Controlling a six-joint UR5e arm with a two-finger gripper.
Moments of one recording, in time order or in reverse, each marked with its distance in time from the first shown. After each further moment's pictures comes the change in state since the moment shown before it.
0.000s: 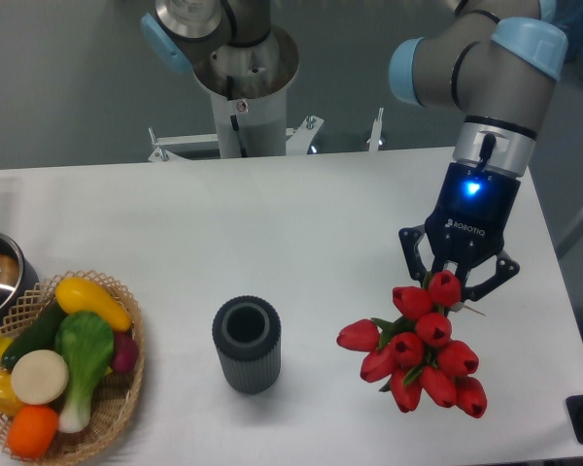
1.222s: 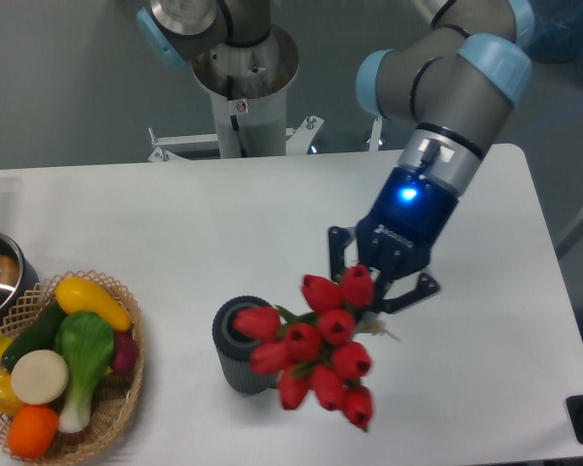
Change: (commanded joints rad) arm -0.113 0.011 -0.012 0.002 -0.337 -0.022
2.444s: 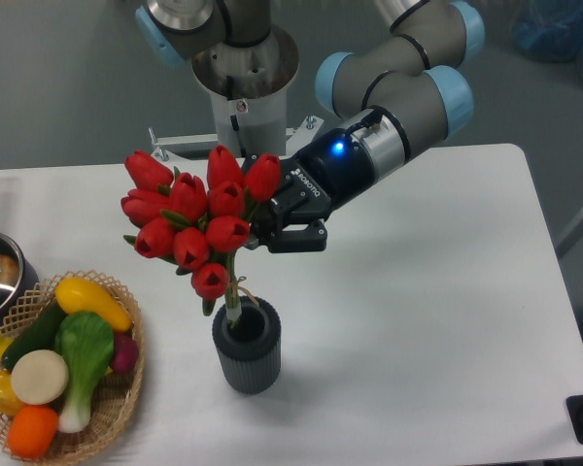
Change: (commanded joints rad) arm 0.008 0.061 -0.224 0.000 -0.408 0.175
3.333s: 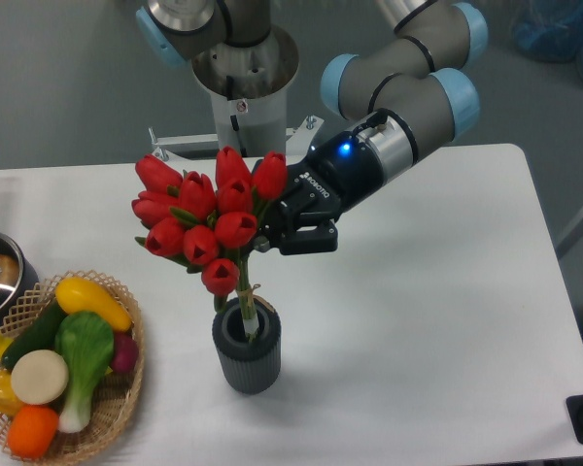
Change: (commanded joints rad) arm 0.014 0.001 -0.012 -0.003 0.012 0.040
